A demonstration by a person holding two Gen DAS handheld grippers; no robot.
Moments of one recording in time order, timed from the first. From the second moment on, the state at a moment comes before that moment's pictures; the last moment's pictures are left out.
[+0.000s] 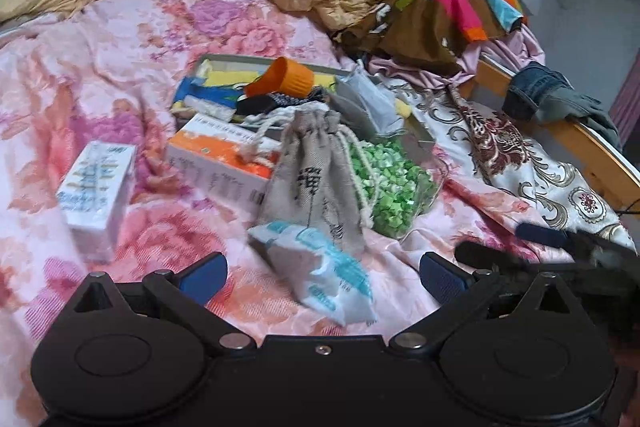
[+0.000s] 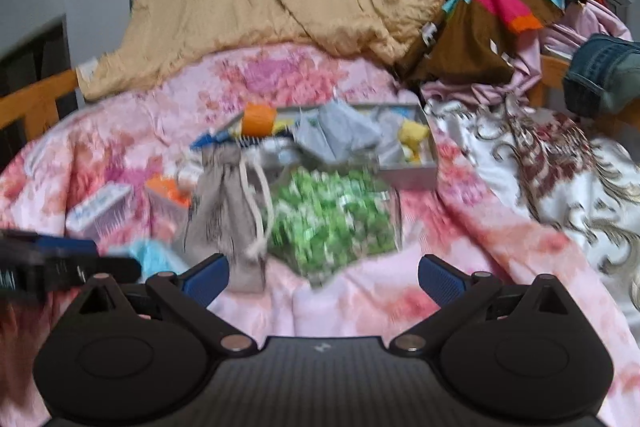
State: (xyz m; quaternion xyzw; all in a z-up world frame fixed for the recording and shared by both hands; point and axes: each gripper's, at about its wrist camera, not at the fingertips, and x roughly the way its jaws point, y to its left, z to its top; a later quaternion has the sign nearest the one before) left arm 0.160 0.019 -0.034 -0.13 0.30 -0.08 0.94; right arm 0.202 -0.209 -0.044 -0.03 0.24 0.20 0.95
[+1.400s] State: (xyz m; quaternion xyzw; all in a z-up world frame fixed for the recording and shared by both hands) left arm 0.200 0.034 -0.074 -0.17 0.34 -0.11 0.92; right arm 0.310 -0.127 -0.060 -0.01 0.25 0.40 0.88
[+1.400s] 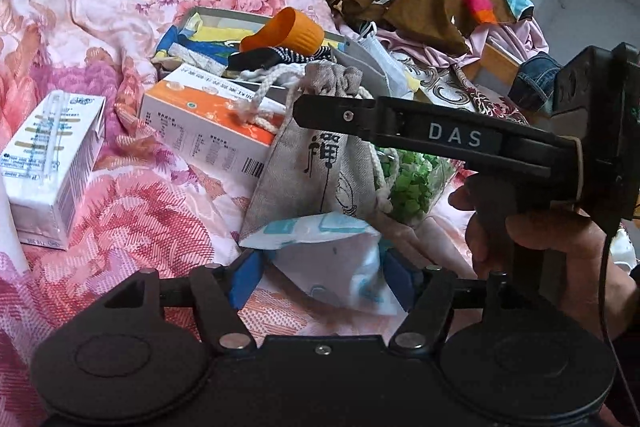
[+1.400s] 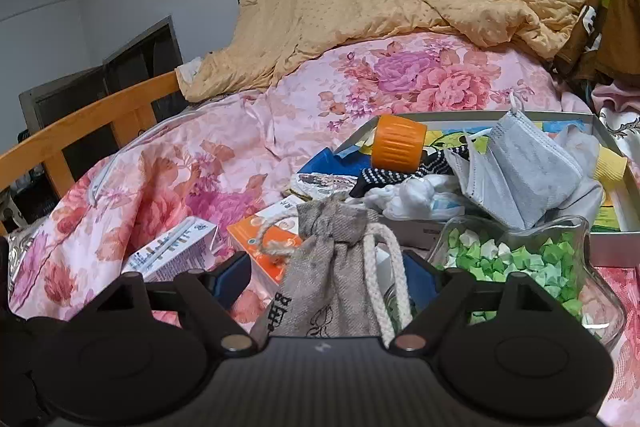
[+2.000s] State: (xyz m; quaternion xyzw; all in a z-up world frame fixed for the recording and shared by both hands) left arm 0.199 0.033 -0.075 -0.18 0.33 -0.13 0.92; right arm 0.302 -0.134 -0.060 -0.01 0.25 0.36 0.90
